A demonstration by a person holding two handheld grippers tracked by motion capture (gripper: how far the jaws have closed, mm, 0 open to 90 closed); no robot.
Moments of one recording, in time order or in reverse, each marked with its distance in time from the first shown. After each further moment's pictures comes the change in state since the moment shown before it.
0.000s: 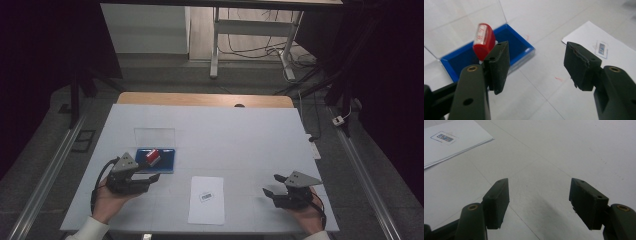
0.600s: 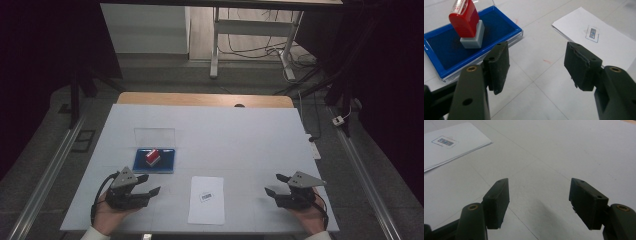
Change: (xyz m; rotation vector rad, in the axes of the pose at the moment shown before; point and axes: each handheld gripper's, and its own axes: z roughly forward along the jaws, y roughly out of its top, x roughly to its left) left arm -0.015 -0.028 0.001 0.010 -0.018 -0.010; right arm -0.003 -0.001 -0.006 -0.024 -0.017 0.006
